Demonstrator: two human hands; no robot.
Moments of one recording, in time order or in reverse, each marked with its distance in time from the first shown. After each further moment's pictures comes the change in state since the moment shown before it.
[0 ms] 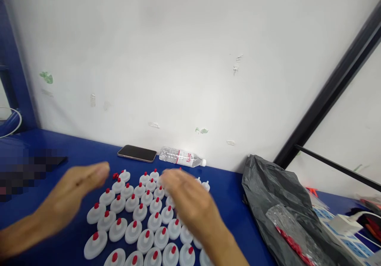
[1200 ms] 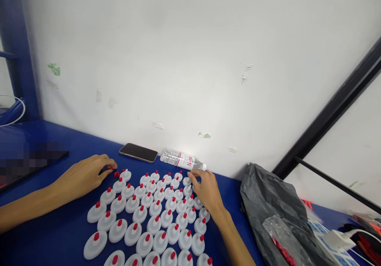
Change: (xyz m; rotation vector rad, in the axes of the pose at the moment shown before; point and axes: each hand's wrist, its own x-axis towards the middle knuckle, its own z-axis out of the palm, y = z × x) left_hand 0.024 -0.065 0.002 0.480 -0.415 -0.458; right_hand -0.057 0.099 0.042 0.083 -0.529 0.680
